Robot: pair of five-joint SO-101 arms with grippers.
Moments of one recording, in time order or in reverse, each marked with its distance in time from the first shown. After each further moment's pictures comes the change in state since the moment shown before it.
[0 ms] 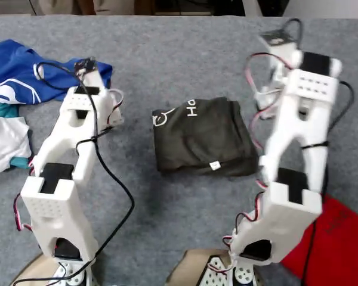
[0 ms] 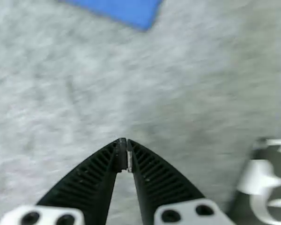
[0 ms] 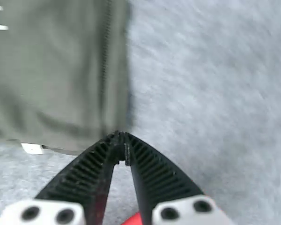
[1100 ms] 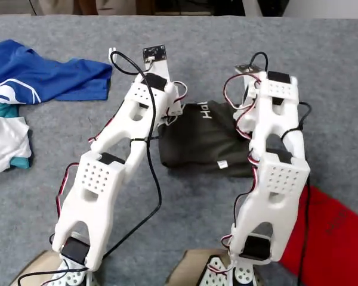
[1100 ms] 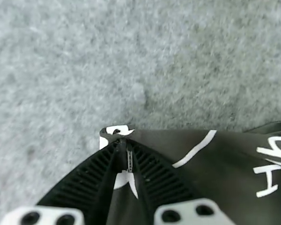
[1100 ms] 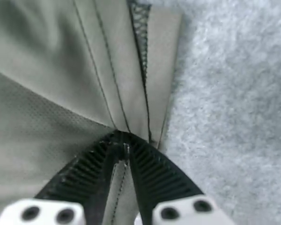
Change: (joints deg) left arm 17.2 29.4 -43.8 13.5 5.0; right arm 0.8 23.3 1.8 -11.3 -3.7
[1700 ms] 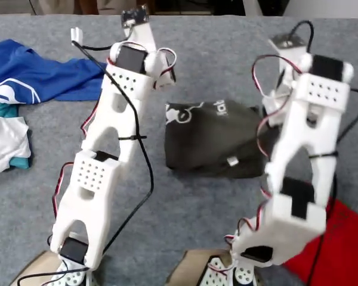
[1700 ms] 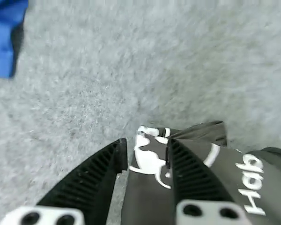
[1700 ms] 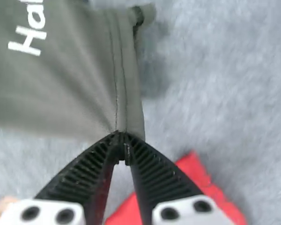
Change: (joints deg) left arm -3.1 0.8 -38.6 29.6 -0.1; right arm 6.4 -33.3 7.6 15.2 4.0
